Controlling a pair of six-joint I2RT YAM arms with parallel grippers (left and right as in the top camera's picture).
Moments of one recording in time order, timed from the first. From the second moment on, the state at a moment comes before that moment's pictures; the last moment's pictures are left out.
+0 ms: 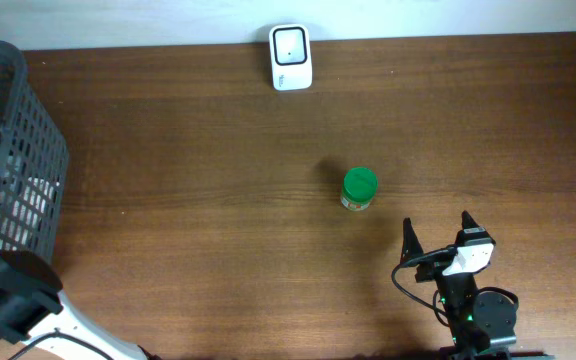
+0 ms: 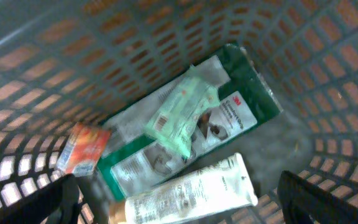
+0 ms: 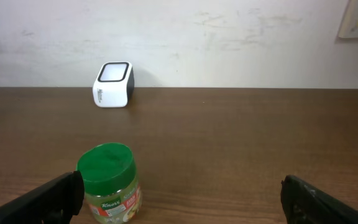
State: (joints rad) left arm 0.70 2.10 2.40 -1.33 -0.22 -0.22; right arm 0.09 0.01 0.01 -0.08 -0.02 0.06
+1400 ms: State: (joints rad) left arm 0.69 2.23 1.98 -0.88 -0.32 0.07; right arm 0.09 0.01 0.01 -0.08 -0.02 0.06
